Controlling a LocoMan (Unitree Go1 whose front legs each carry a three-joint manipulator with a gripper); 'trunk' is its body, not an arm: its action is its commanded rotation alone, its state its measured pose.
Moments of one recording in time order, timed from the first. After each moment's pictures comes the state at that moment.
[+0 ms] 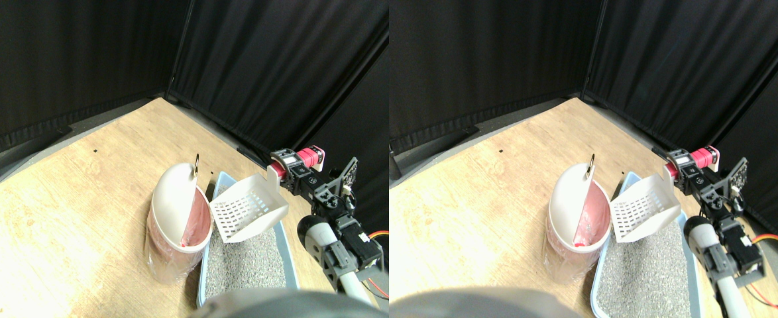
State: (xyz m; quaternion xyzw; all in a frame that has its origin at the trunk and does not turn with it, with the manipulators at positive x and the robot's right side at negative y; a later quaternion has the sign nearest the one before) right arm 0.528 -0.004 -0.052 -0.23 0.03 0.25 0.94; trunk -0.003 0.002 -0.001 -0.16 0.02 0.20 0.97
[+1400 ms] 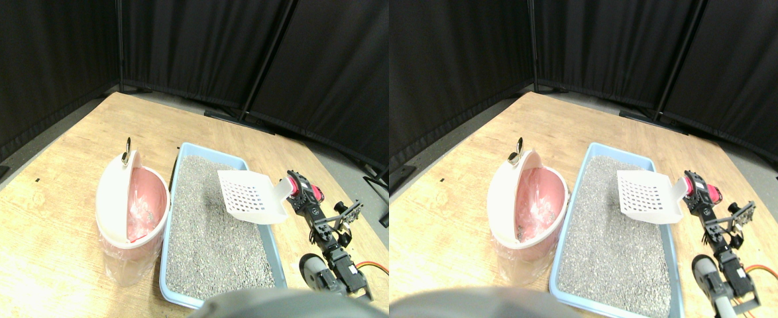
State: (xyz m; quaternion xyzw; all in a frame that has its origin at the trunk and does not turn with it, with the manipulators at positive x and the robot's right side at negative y) right arm 0.513 -0.192 -0.127 0.10 -0.02 0.05 0.99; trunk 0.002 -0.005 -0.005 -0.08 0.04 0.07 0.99
